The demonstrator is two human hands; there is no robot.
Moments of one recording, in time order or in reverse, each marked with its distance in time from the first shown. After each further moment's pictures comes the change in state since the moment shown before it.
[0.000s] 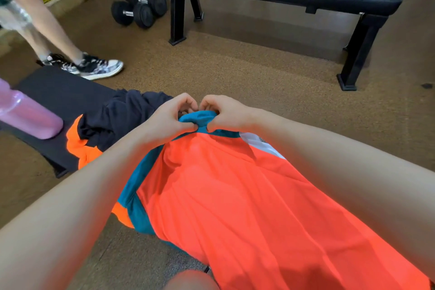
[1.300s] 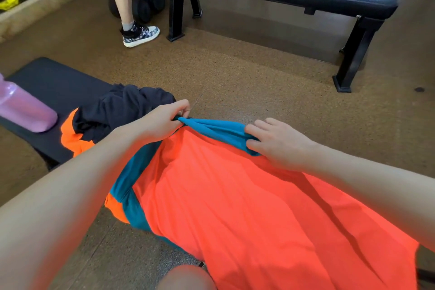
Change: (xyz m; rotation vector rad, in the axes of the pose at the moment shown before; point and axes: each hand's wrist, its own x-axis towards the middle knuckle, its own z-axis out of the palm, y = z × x) left_hand 0.000 -0.018 -0.005 0.301 -0.107 0.032; right_hand -0.108 0.079 -0.007 -1.132 0.117 -0.554
